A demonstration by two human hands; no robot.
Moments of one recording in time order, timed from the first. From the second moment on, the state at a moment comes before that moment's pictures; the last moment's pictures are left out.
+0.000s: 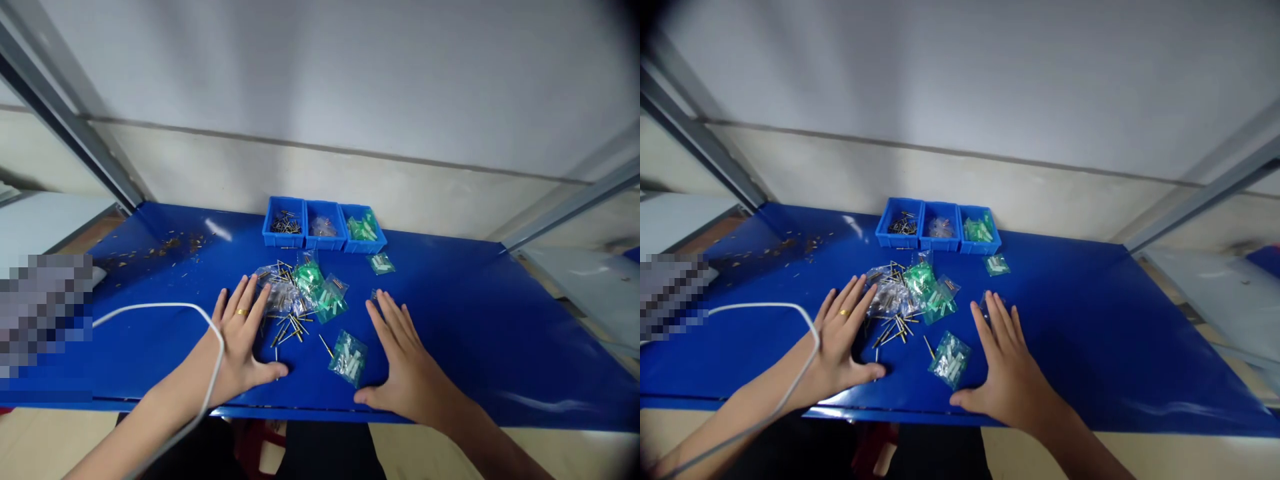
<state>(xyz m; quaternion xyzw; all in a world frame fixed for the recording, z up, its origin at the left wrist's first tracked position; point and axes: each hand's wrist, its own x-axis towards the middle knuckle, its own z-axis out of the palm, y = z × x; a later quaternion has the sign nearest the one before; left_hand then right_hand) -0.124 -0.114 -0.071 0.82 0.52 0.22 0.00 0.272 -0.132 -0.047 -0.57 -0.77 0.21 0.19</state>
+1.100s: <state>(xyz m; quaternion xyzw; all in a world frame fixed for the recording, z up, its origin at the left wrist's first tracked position) -0.079 0.005 -0.045 0.83 0.52 0.18 0.10 0.254 -0.047 -0.038 -0.53 -0.81 0.16 0.17</state>
